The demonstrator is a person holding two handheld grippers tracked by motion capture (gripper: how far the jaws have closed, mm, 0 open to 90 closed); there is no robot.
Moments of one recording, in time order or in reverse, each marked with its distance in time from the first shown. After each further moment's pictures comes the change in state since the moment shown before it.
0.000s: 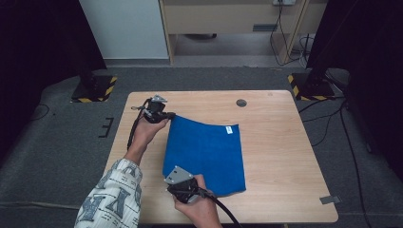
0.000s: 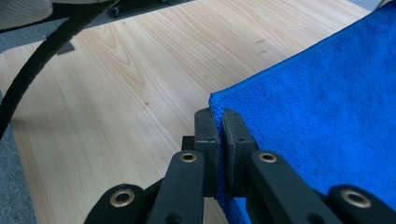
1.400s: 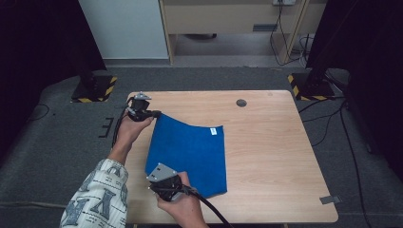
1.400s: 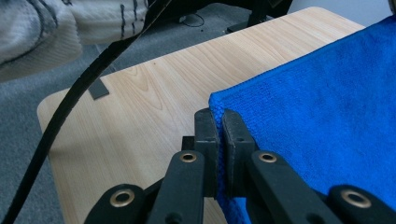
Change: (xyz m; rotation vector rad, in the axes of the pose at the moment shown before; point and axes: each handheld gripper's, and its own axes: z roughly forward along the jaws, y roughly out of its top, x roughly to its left) left arm 0.029 -0.007 -0.037 -0.001 0.035 -0.033; right arm 0.023 0.035 0.014 -0.061 0.056 0.018
